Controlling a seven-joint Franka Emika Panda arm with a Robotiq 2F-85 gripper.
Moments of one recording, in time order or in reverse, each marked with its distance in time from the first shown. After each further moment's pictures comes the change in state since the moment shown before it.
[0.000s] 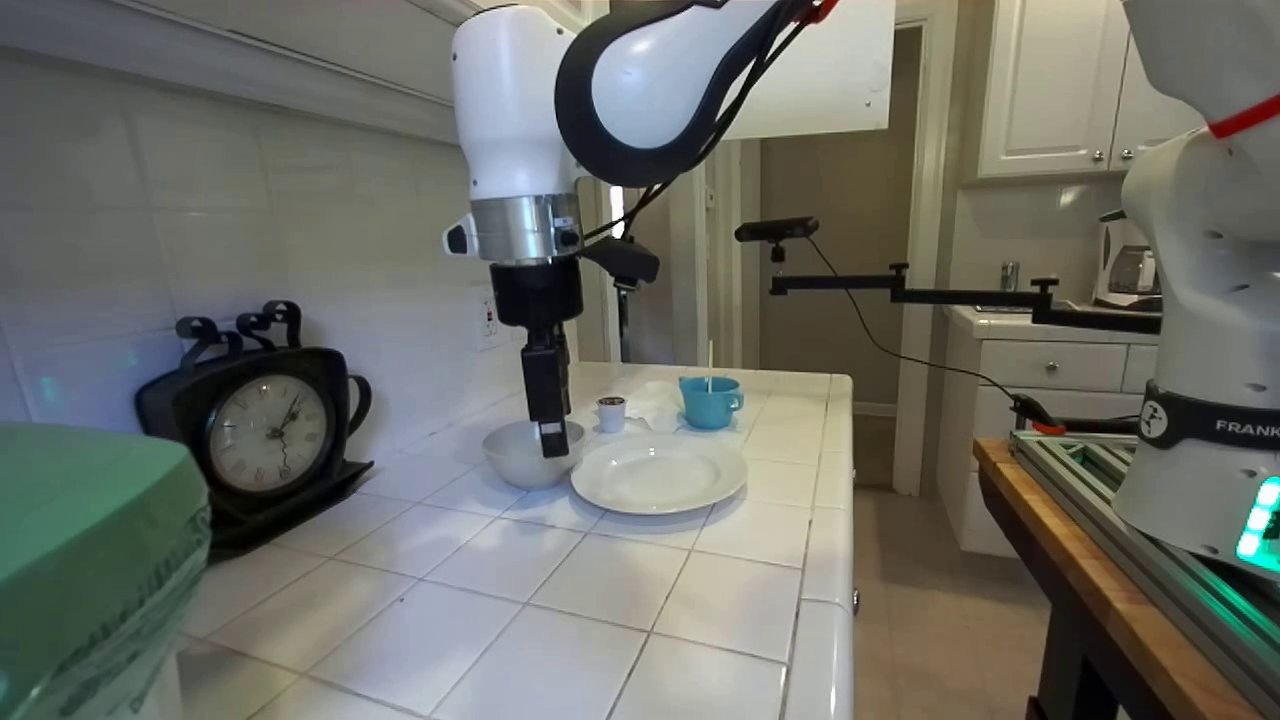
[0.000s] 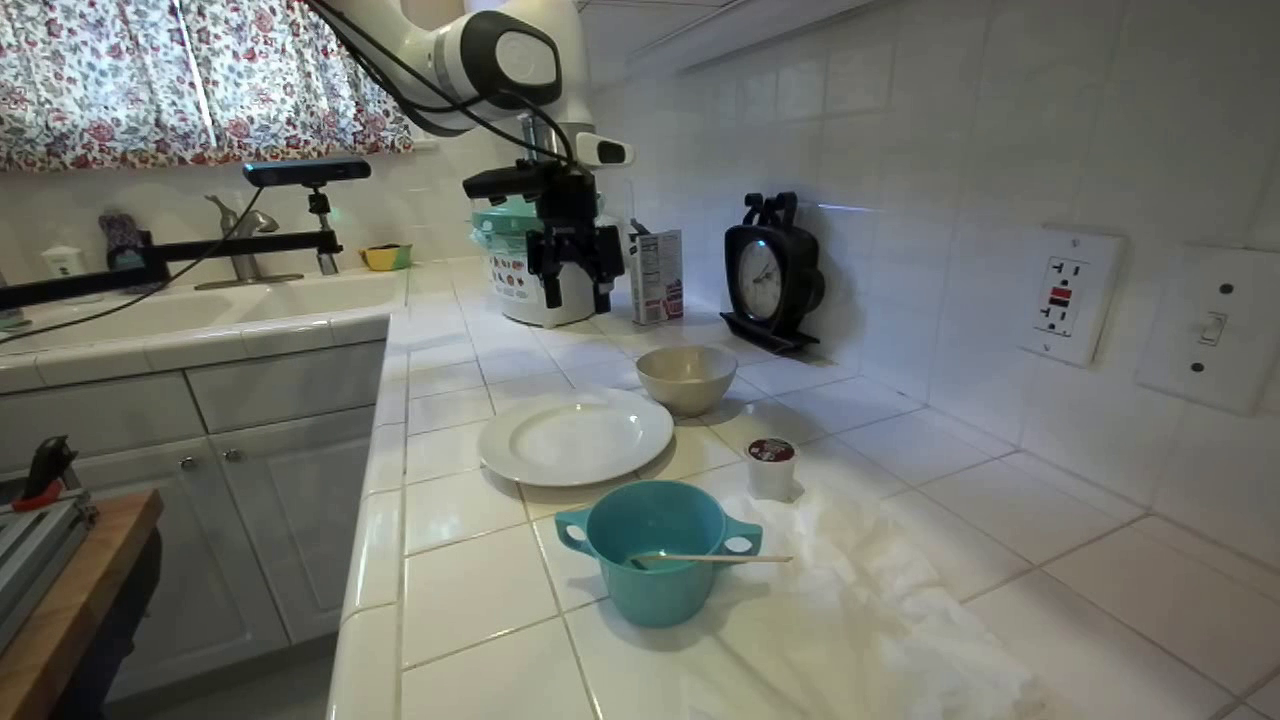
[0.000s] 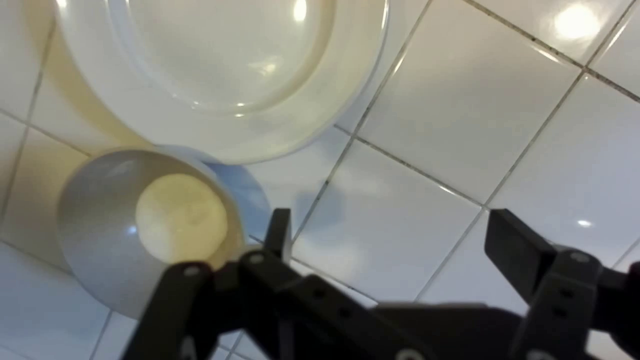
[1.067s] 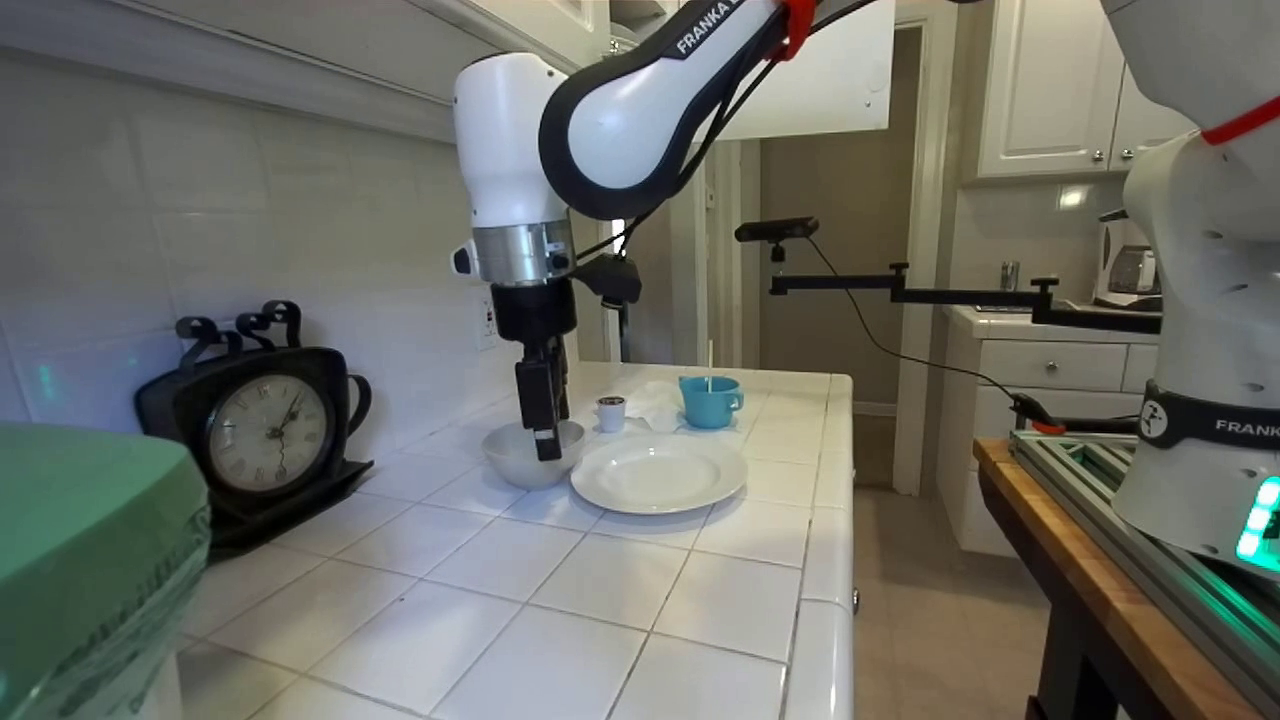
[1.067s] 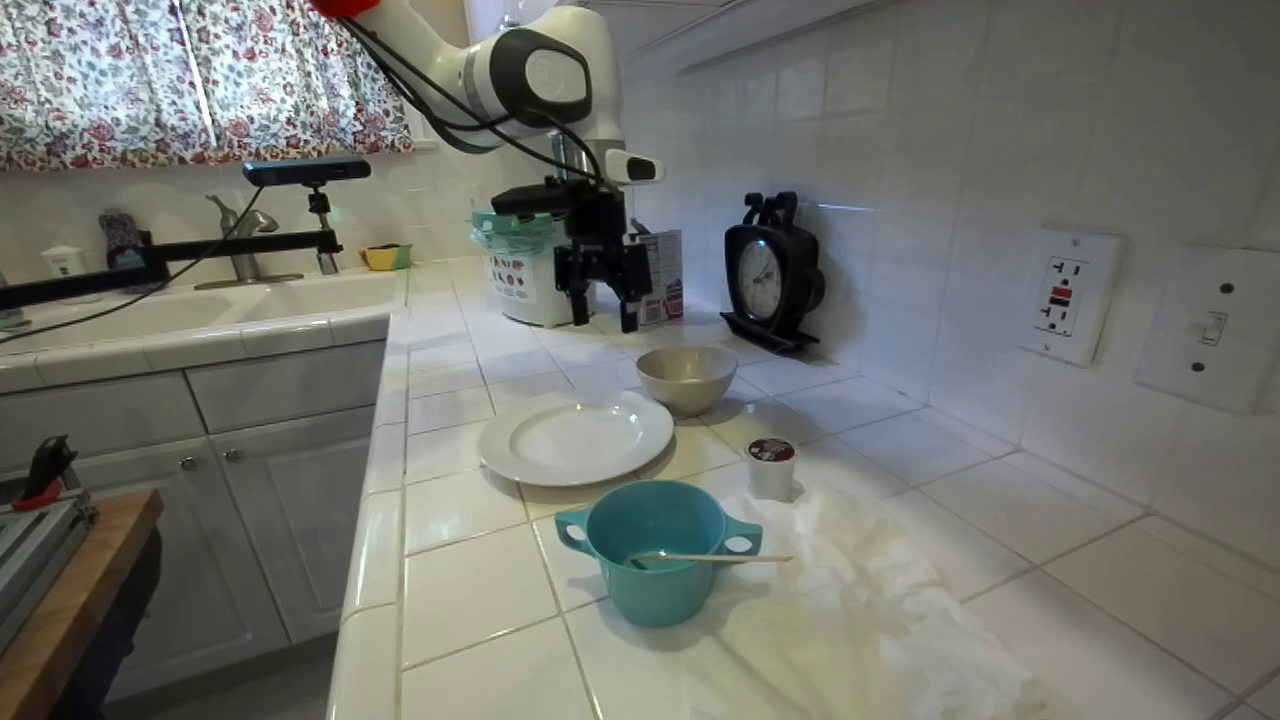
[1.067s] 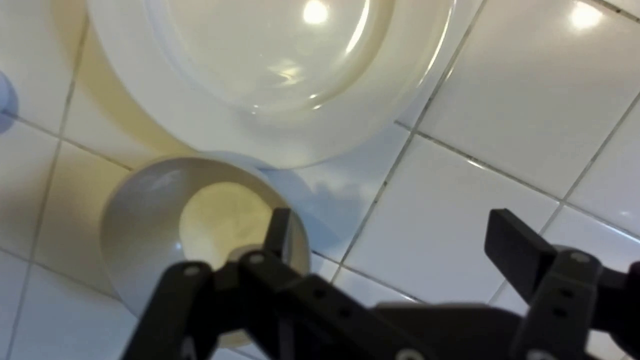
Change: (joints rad) arm -0.025 0.069 -0.034 0.058 0.000 0.009 0.000
